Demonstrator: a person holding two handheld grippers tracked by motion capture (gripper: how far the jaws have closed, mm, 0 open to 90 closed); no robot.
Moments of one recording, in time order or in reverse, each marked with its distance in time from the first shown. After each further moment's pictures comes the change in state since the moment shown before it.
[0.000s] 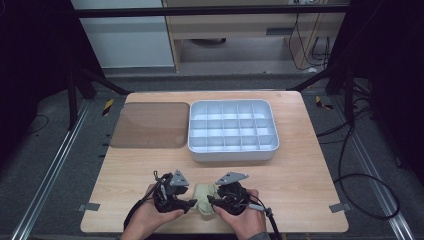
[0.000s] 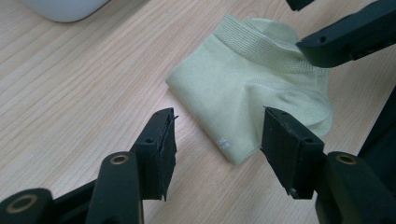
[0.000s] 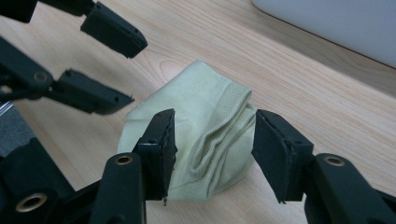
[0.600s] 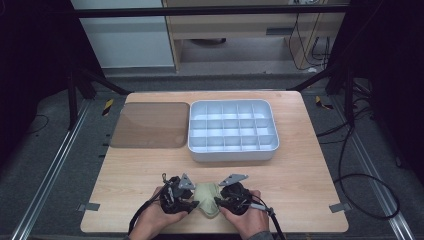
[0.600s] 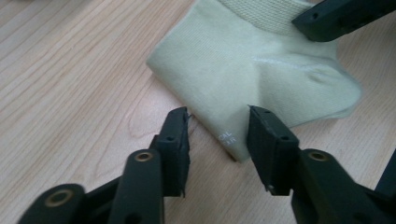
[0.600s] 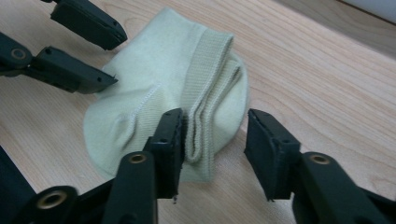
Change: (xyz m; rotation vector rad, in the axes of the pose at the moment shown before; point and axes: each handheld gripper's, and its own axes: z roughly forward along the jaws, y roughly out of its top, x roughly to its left) left arm -0.001 -0.003 0.025 0.063 -0.010 0.037; right arm -0.015 -0.015 0.015 0.091 -0.029 -0.009
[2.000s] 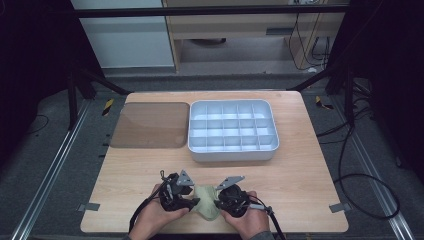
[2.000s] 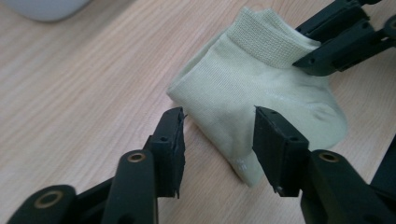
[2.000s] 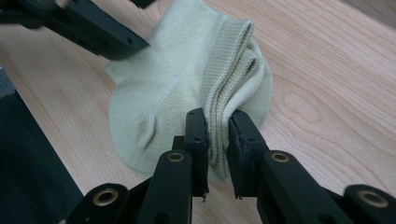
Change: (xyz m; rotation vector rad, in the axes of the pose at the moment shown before) left arm 0.005 0.005 -0.005 -0.029 0.014 -0.033; right arm 0.005 -0.001 0.001 0.039 0.076 -0.074
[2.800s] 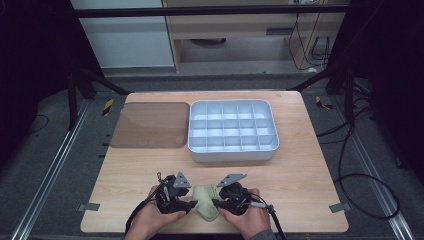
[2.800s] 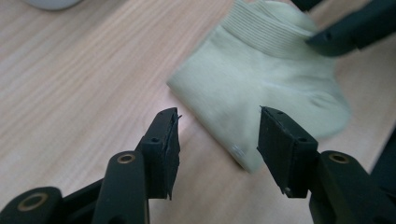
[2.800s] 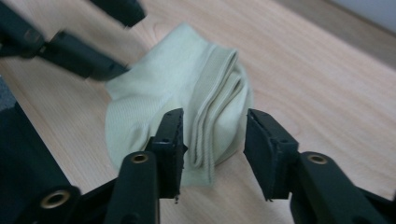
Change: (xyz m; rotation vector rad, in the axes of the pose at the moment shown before) left arm -0.004 -0.011 -0.012 -0.002 -0.004 0.000; right arm -0.003 0.008 -0.011 -0.045 -0.021 0.008
